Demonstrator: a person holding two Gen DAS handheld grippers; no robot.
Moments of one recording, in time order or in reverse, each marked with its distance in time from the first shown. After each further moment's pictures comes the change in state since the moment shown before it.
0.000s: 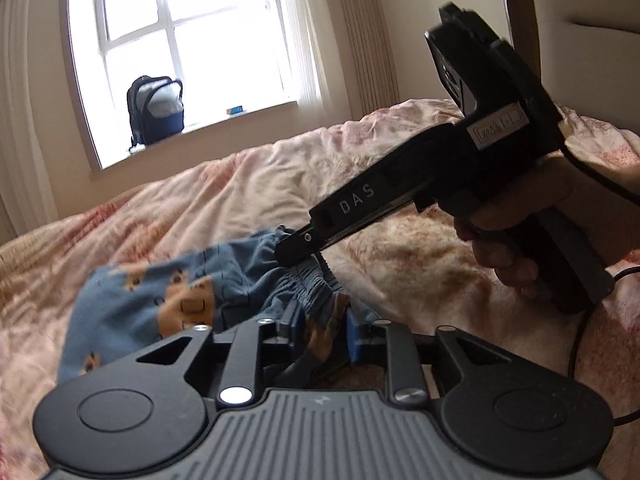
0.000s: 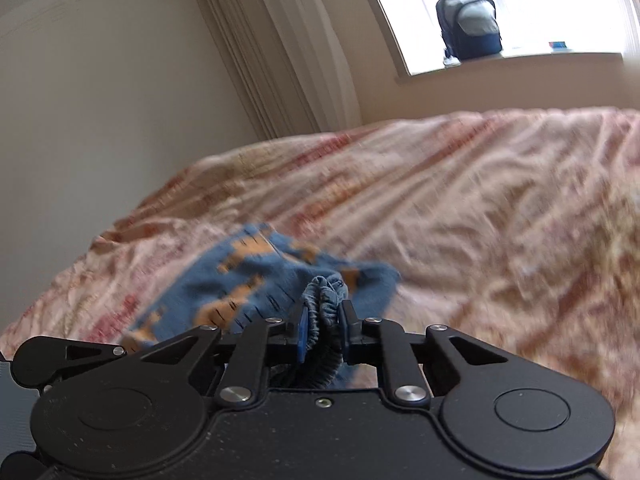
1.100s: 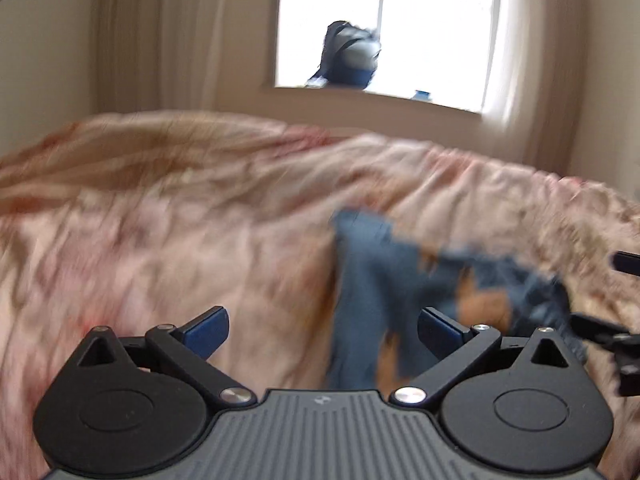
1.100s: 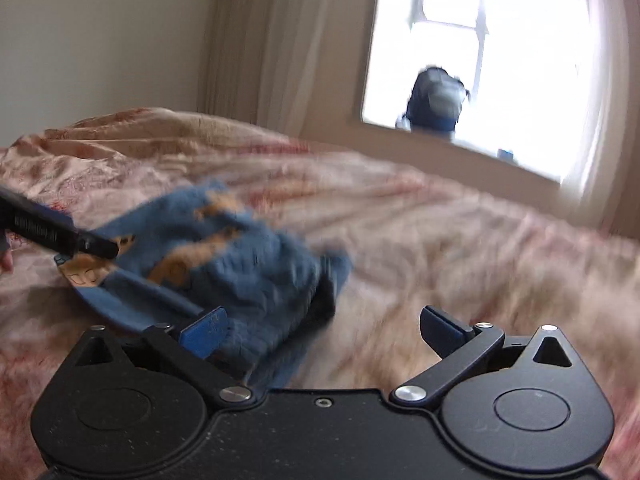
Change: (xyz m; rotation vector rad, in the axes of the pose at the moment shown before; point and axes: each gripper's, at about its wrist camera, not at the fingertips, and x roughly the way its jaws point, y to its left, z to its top) left arm -0.040 0.142 -0.010 -0.474 0.059 0.309; right arm -0.024 0.089 -0.031 -0.453 -0.132 -0.395
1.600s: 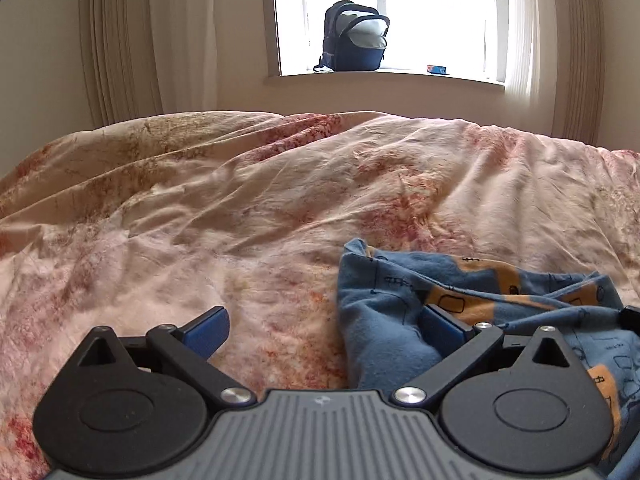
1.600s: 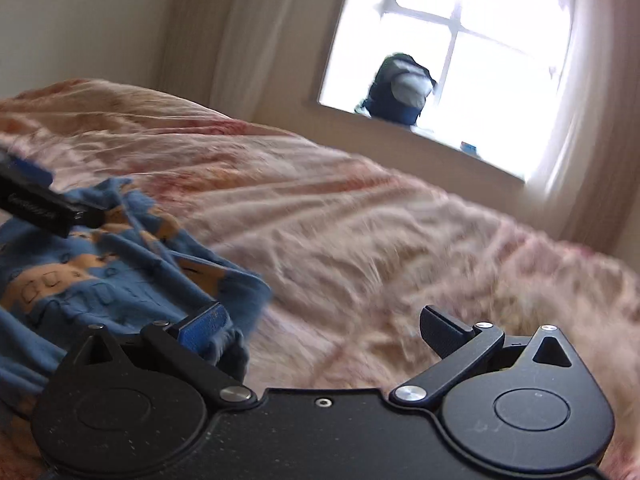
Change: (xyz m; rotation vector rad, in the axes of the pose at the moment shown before) left arm 0.108 -0.003 0.016 0.058 0.047 0.103; right arm 0.089 -0.040 -0.011 0.083 0.098 -0.119
